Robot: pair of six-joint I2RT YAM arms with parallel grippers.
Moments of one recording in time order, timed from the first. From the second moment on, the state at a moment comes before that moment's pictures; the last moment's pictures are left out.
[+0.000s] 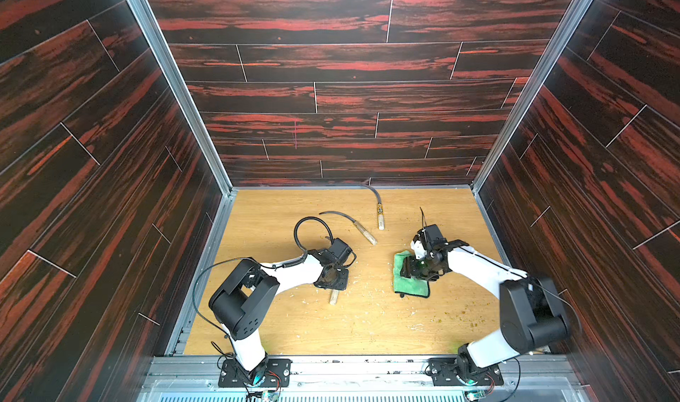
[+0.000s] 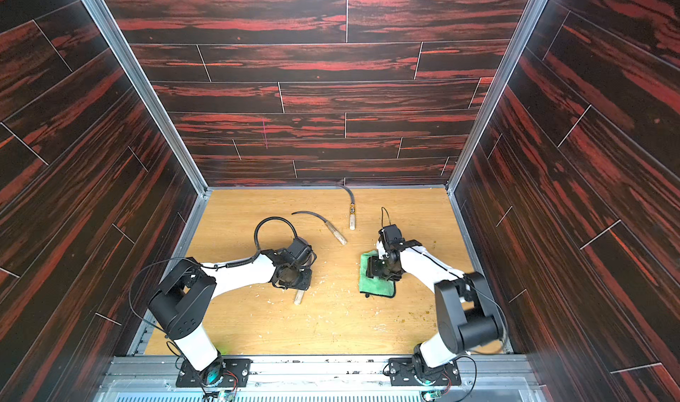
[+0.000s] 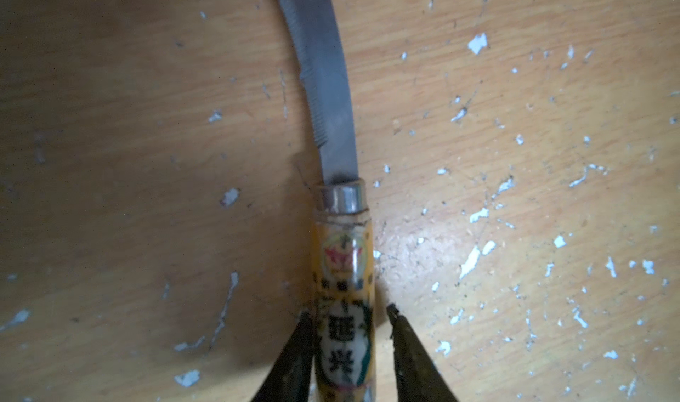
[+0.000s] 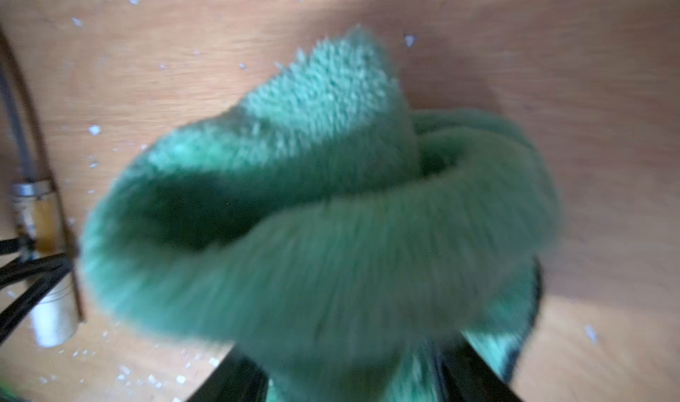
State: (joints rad) left arm -0.69 1.76 1.00 -0.49 0.05 -0.50; right arm 0.33 1.52 0.91 -0.67 -0.20 0.33
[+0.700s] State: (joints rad) left arm -0.68 1.50 1.00 -0.61 -0.05 -0.51; right arm 0.35 1.33 1.00 -0.89 -0.08 0.35
